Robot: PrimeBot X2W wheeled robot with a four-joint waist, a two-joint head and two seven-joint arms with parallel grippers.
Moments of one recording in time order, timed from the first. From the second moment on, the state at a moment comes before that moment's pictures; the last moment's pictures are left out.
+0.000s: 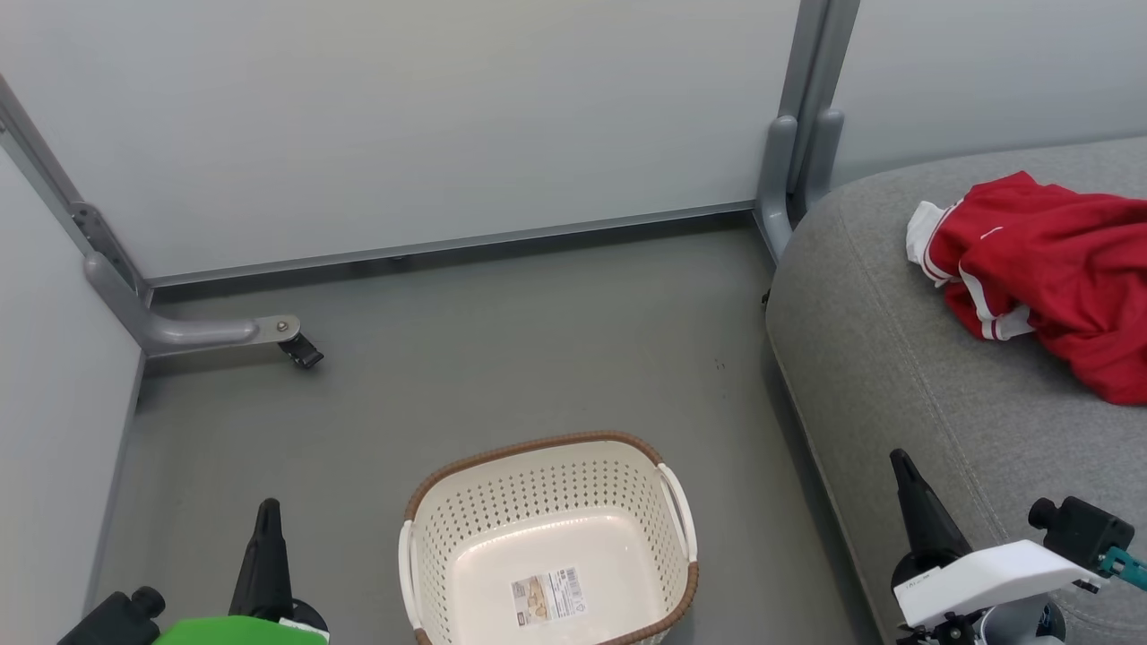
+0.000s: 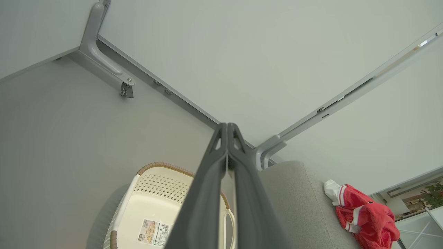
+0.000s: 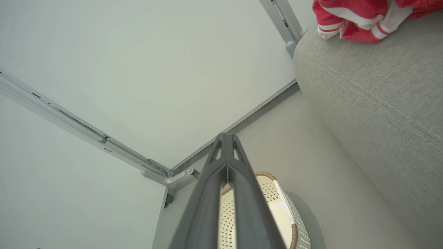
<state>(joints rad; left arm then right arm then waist) 0.11 0.08 -0.03 0.12 -0.90 -0.06 -0.12 0.02 -0.10 0.07 0.18 0.87 0.13 -0.12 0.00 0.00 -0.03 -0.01</state>
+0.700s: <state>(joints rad) 0.04 0.08 -0.01 0.16 -1.14 -0.09 -0.06 -0.02 -0.10 0.03 0.20 1.12 0.13 -0.06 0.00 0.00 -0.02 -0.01</state>
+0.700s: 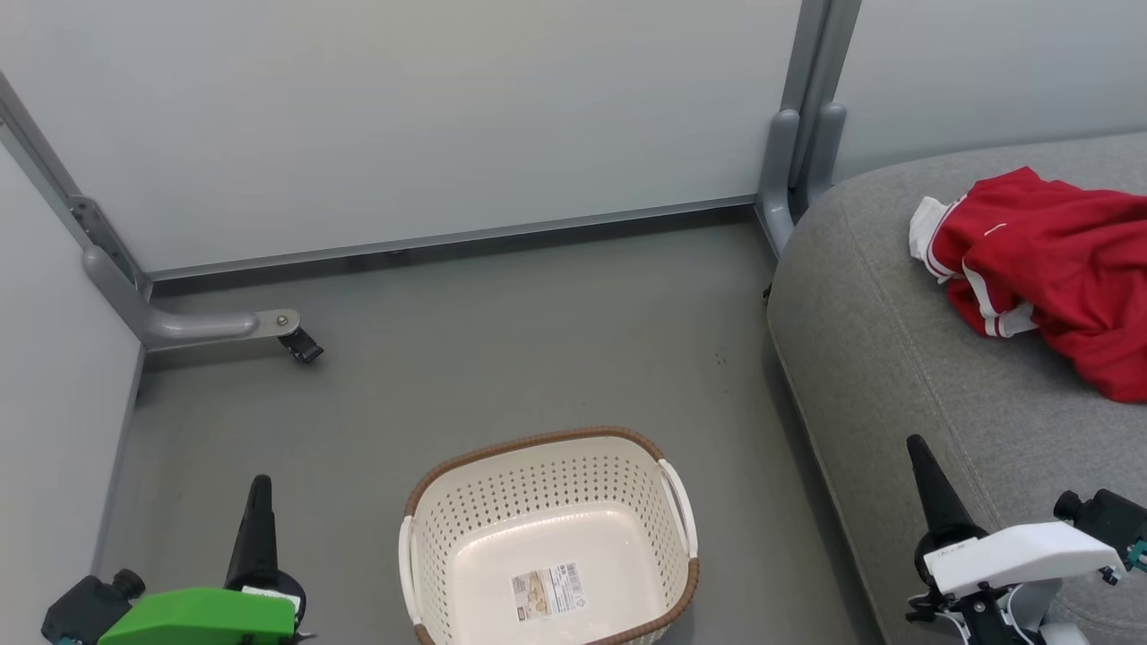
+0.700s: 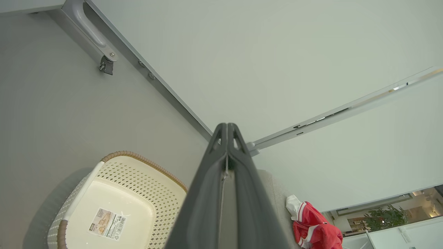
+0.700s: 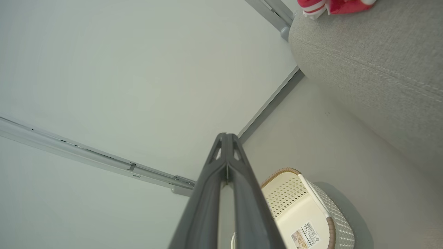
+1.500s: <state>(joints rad) -0.02 0.09 0.02 0.20 -1.37 -0.11 -0.01 -0.05 -0.09 -0.01 0.22 1.35 0.13 0.00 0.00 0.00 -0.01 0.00</state>
